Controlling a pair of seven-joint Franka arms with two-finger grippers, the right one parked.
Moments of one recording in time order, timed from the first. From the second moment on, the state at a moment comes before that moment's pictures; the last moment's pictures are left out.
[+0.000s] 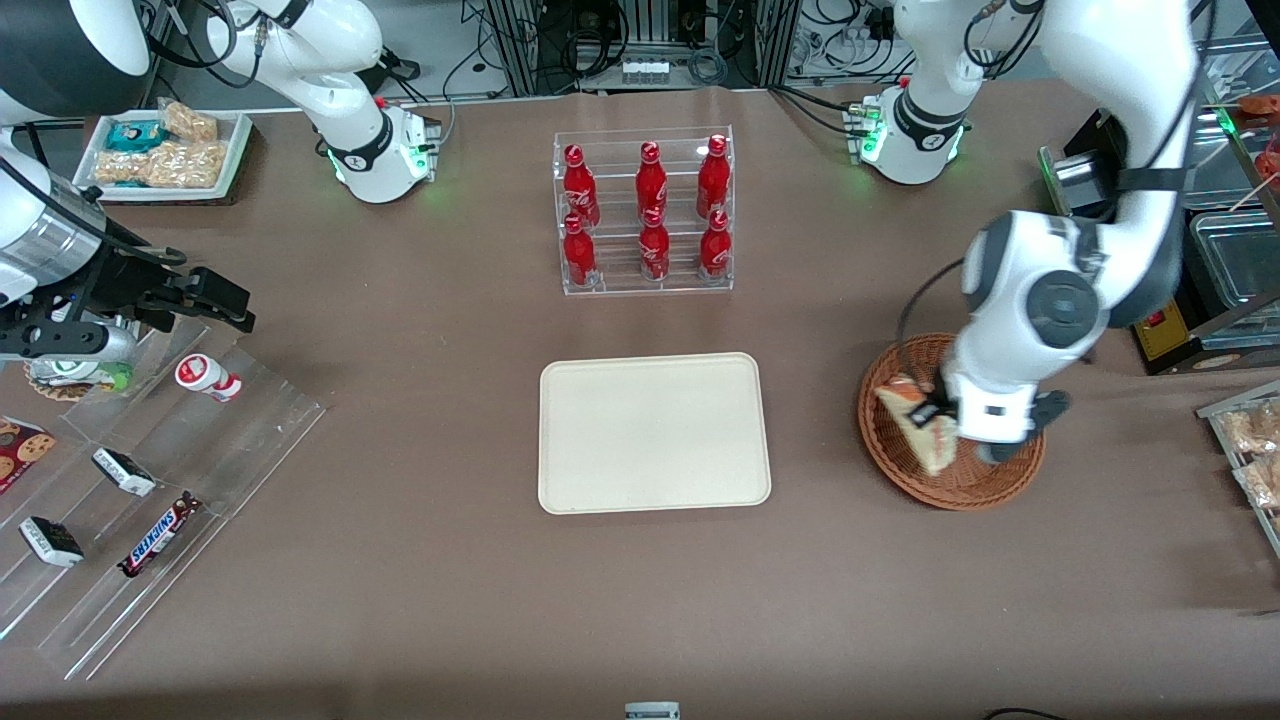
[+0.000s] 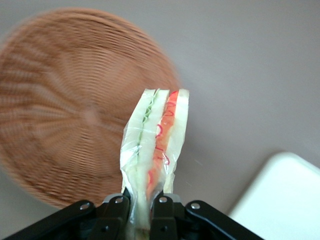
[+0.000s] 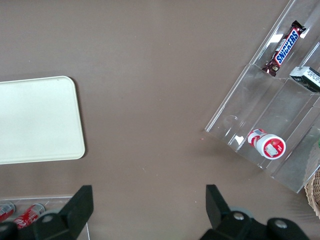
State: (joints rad) arm -0.16 0.28 -0.14 -1.91 0.07 2.17 -0.87
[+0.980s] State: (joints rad) arm -0.65 0.77 -0.15 -1.45 0.21 2.30 -1.03
